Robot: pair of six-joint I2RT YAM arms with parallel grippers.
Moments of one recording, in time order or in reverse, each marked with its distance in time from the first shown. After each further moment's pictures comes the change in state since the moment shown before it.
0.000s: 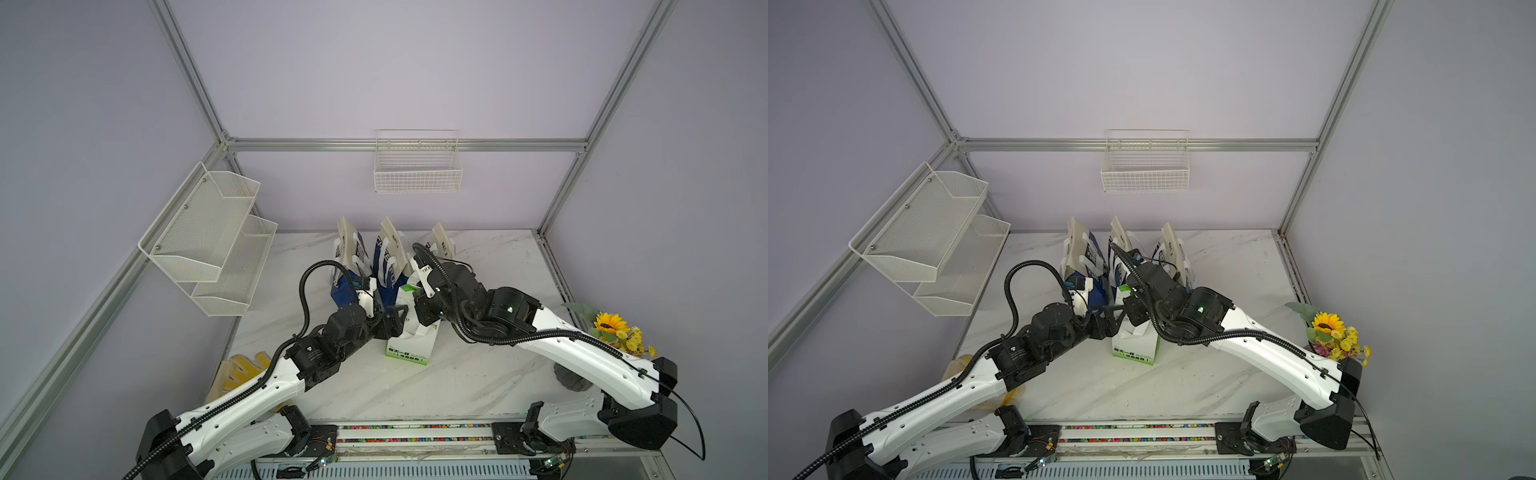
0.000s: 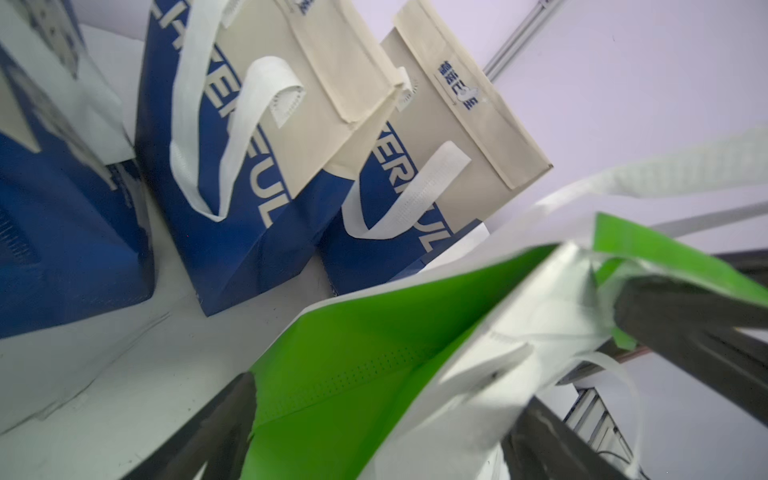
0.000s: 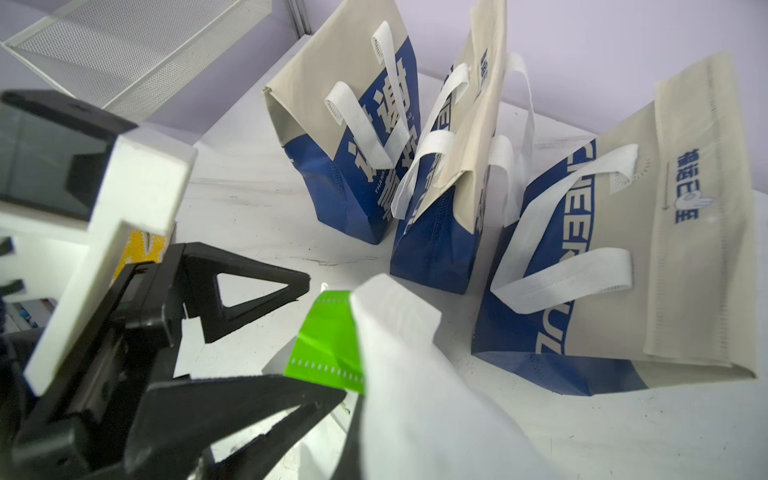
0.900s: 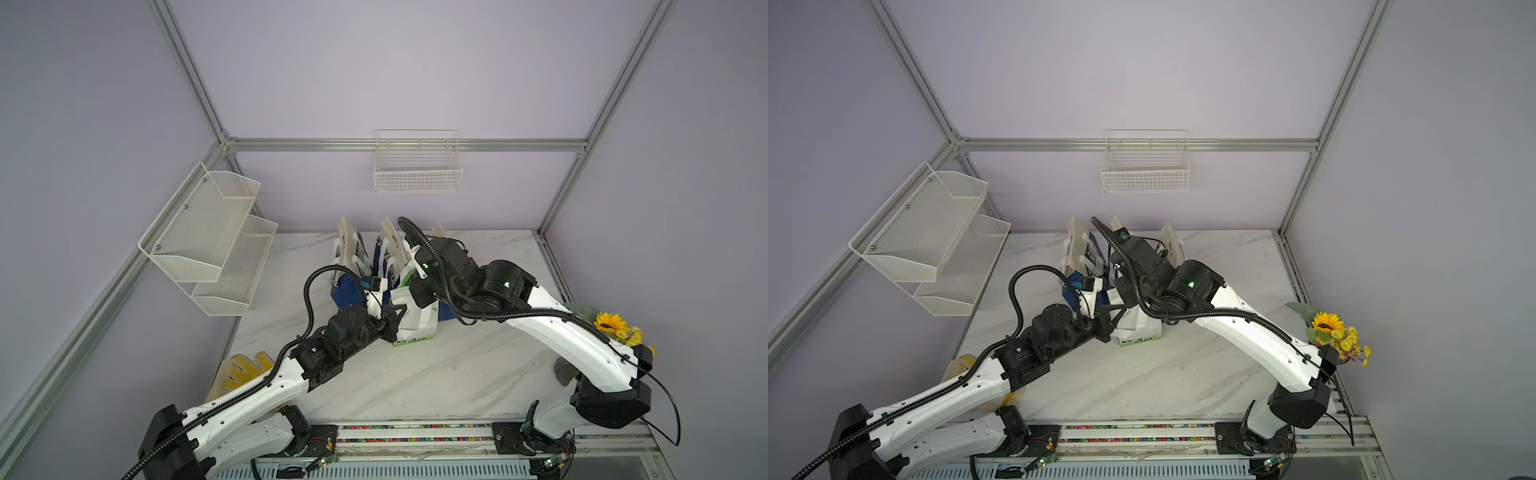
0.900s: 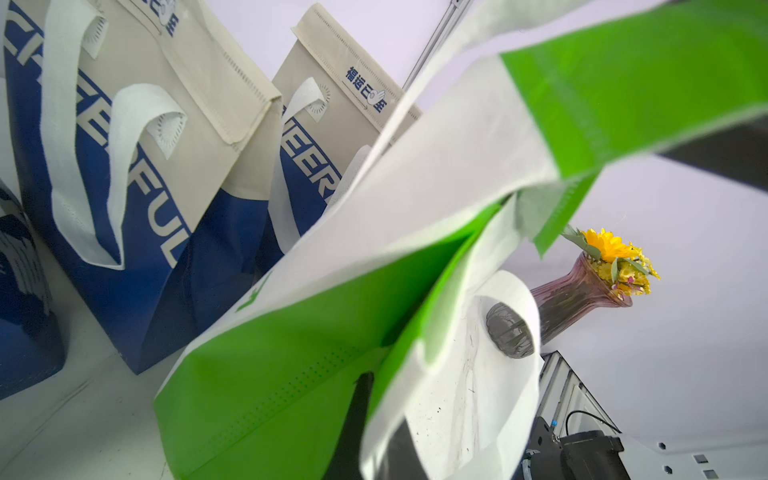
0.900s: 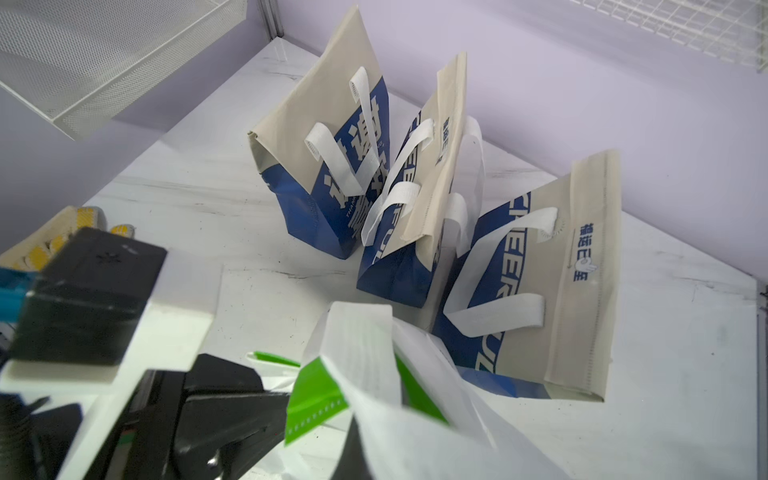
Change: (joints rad) left arm -0.011 0.000 -0.027 0.115 0.060 0.100; right arm -0.001 0.211 0.431 -0.278 0.121 -0.093
